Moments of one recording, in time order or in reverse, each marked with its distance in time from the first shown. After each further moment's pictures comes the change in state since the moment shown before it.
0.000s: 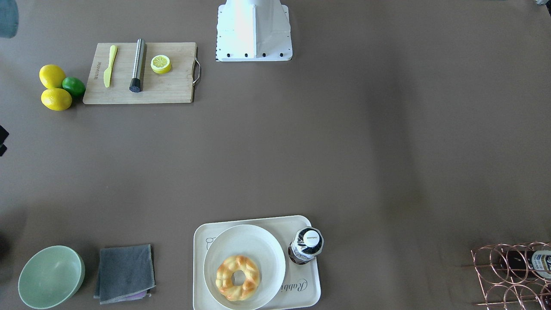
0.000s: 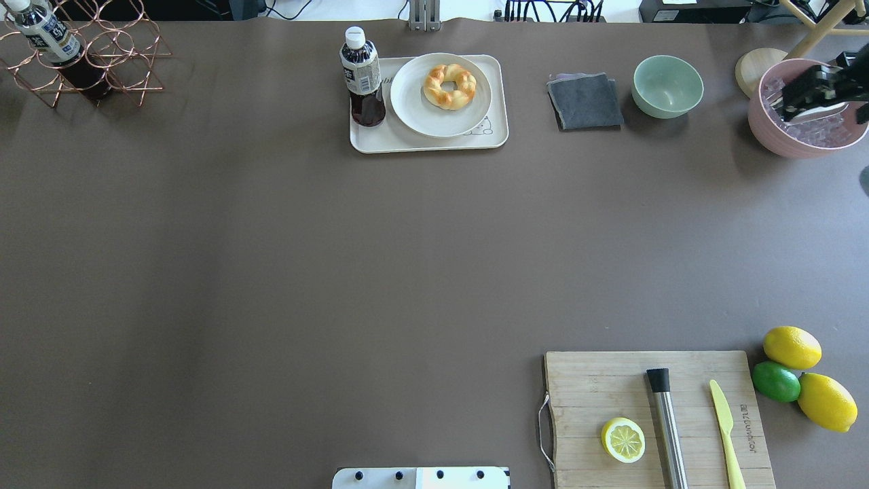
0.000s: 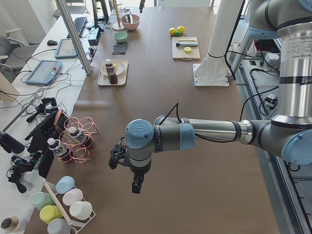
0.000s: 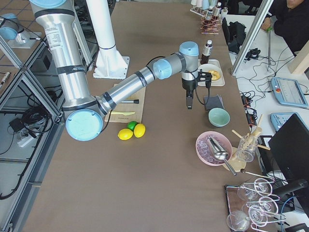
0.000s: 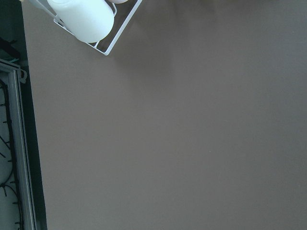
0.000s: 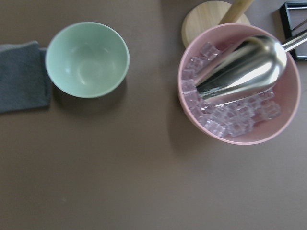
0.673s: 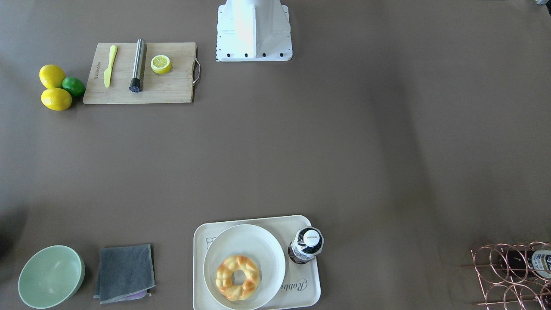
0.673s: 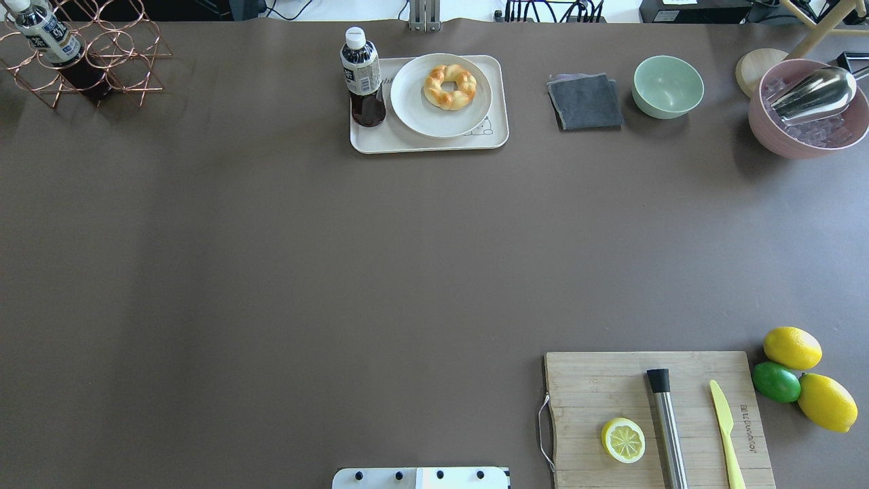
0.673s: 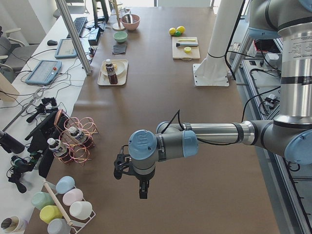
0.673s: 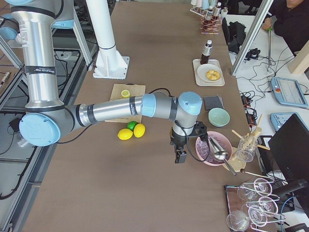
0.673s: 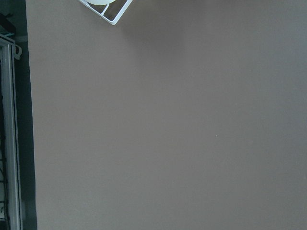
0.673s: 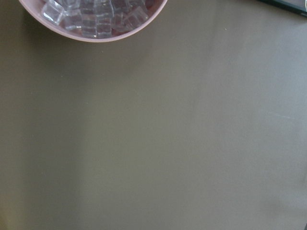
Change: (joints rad) left arm -0.003 0.019 0.041 -0.009 -0.041 -0.093; right arm 0.359 -0.162 -0.205 -0.152 0.087 -0.934
